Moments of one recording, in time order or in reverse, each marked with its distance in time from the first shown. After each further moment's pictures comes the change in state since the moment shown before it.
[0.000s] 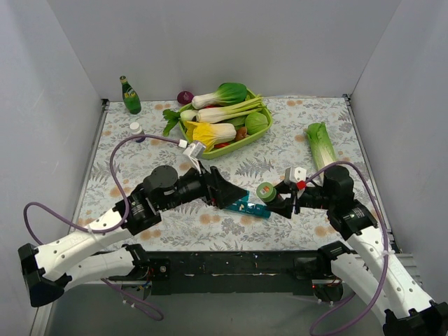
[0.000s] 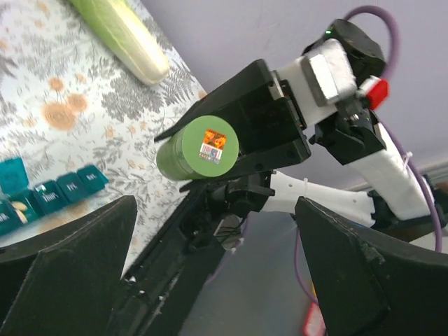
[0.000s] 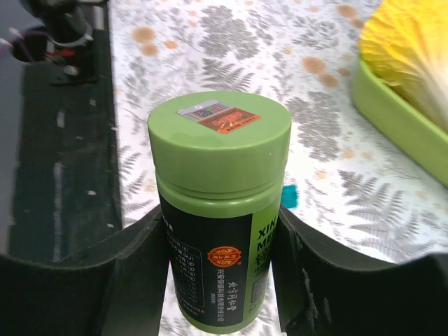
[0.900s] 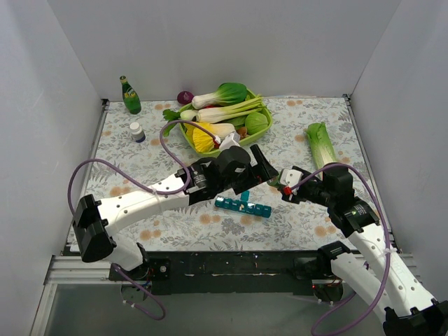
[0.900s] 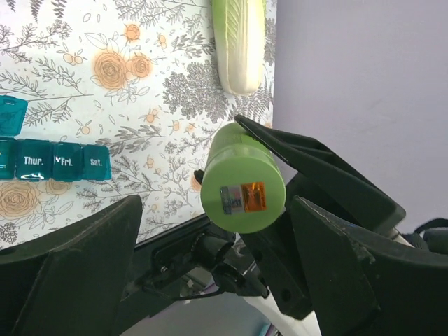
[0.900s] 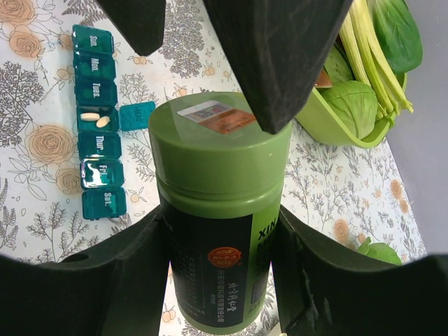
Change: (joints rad) left arm -0.098 0.580 0.444 -0.326 -0.342 -0.501; right arm 0.002 0.027 0.071 -0.142 0.451 -0.487
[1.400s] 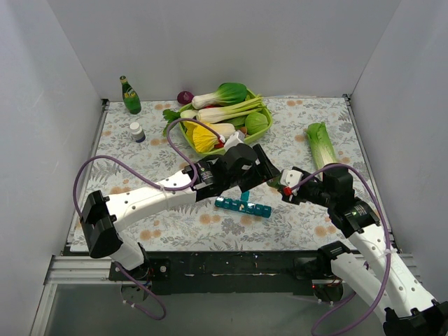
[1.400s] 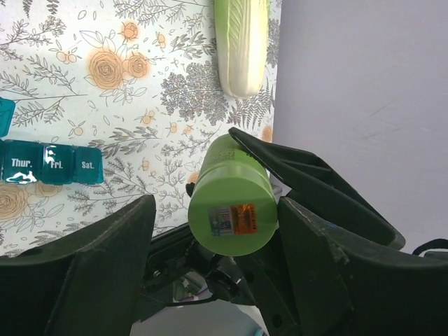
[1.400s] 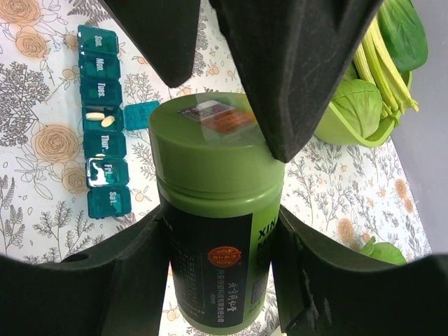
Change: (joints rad) left arm -0.002 0.082 0.080 -0.050 -0.015 -0.035; right arm 0.002 -0.005 0.000 -0.008 0.000 0.005
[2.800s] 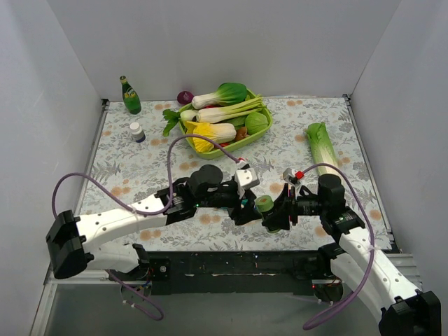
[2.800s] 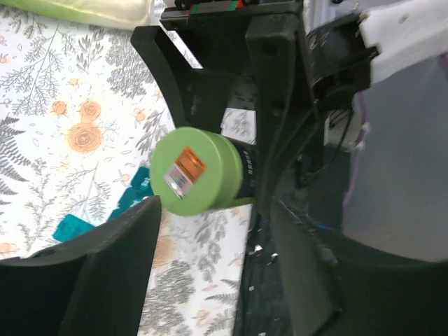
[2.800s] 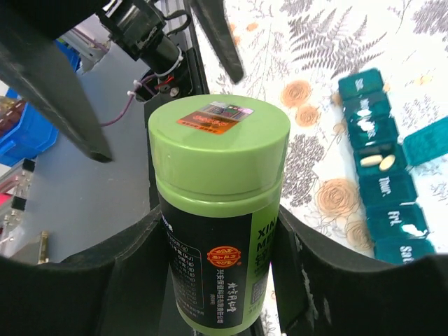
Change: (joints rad) left arm 0.005 -0.264 -0.420 0.365 0.566 1.220; right arm -0.054 0.014 -0.288 0.332 -0.620 0.974
